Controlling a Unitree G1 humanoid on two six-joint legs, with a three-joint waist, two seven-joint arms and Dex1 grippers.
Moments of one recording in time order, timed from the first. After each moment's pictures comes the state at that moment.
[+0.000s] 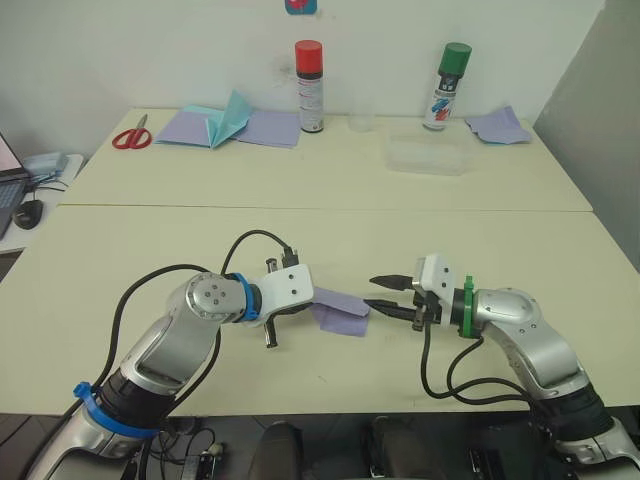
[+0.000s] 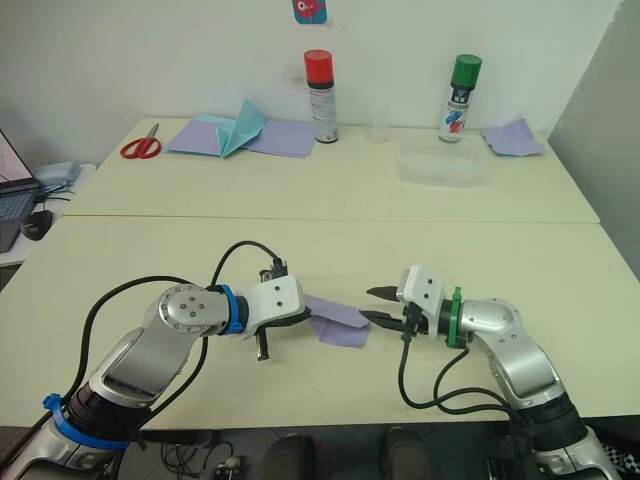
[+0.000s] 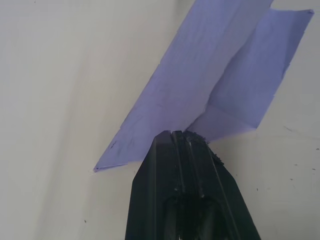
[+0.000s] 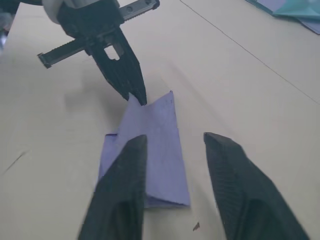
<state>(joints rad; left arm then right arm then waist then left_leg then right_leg) -0.38 0.72 -0.34 -0.37 0.11 0.62 -0.98 -0.26 -0.55 0.21 -0.24 0.26 0.23 0.95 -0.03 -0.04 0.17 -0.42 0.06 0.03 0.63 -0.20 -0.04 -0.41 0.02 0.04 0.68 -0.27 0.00</state>
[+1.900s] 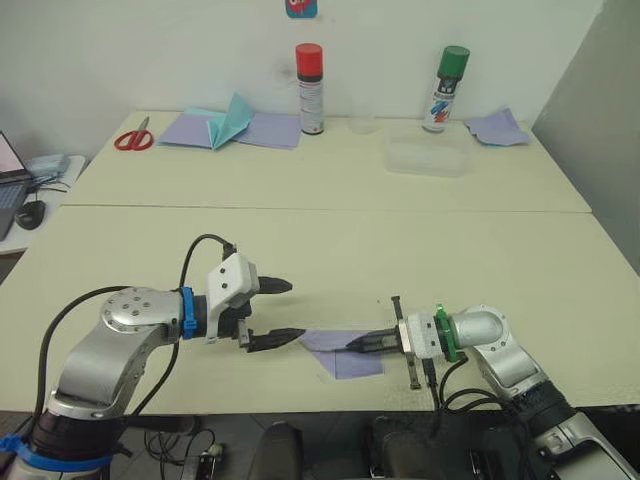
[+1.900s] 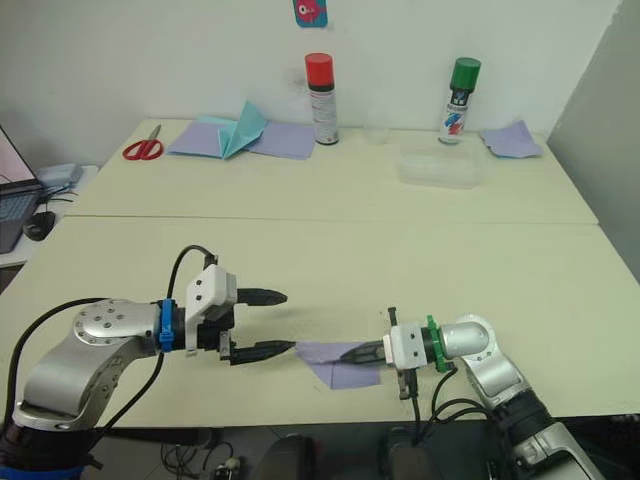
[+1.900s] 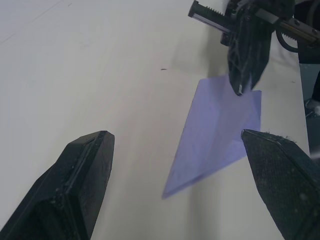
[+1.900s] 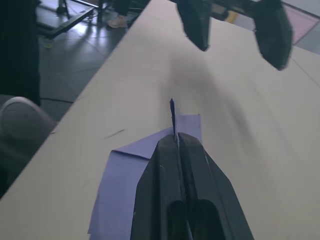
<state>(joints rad) -0.16 0.76 0.03 -0.40 -0.39 0.54 -1.09 -0.31 -0.47 0.39 0.15 0.18 -0.43 1.27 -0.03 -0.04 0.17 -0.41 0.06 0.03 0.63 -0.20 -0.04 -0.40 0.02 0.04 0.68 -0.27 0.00</state>
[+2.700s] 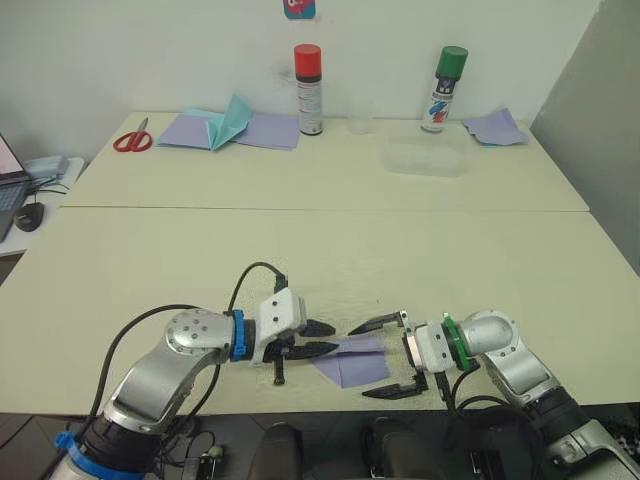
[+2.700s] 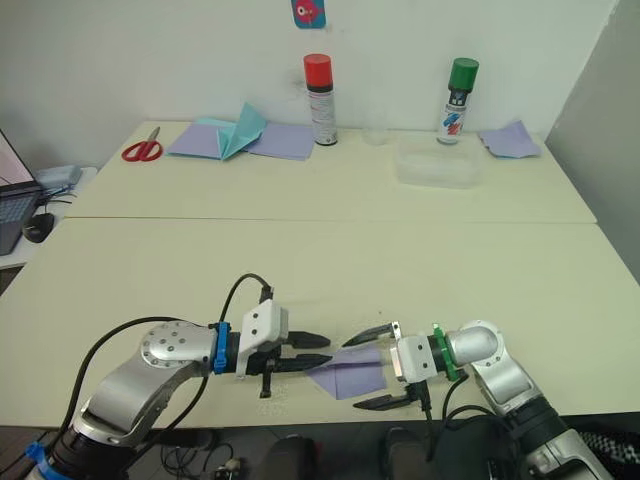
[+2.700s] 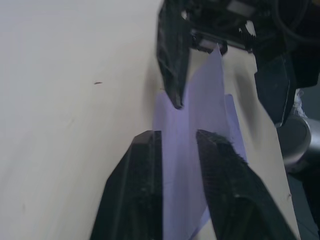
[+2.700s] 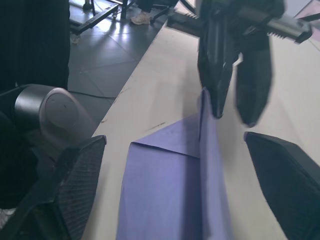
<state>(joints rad) -0.15 0.69 -0.24 -0.38 -0.29 0.41 -1.03 -0.26 -0.53 0.38 0.05 0.21 -0.37 1.30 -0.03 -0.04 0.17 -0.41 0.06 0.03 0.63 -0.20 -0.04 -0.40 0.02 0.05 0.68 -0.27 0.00</state>
